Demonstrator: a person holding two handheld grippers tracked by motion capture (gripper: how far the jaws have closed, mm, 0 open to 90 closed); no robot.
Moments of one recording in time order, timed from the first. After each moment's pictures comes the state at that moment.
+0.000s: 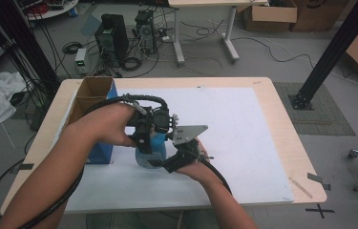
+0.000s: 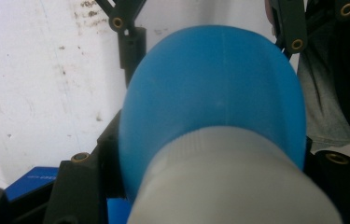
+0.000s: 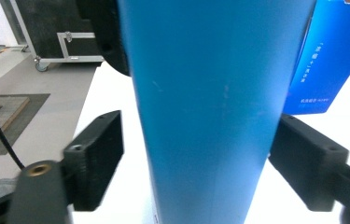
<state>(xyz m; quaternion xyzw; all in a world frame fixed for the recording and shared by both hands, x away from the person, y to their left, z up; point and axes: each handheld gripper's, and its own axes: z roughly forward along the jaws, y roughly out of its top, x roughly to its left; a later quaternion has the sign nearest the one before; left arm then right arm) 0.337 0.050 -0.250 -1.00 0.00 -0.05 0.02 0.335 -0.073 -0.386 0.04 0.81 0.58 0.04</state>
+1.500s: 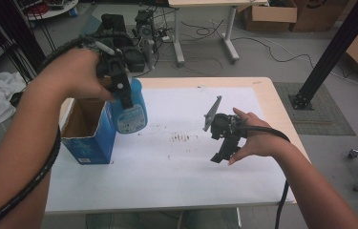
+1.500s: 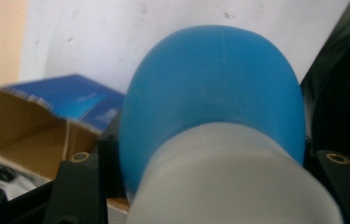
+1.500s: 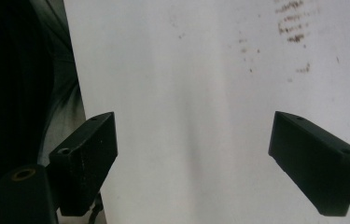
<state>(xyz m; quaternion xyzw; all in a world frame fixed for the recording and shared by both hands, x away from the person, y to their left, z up) 0.383 0.106 -0.125 -0.97 -0.24 -0.06 0.00 0.362 -0.167 -0.304 0.08 0.99 0.14 -0.03</state>
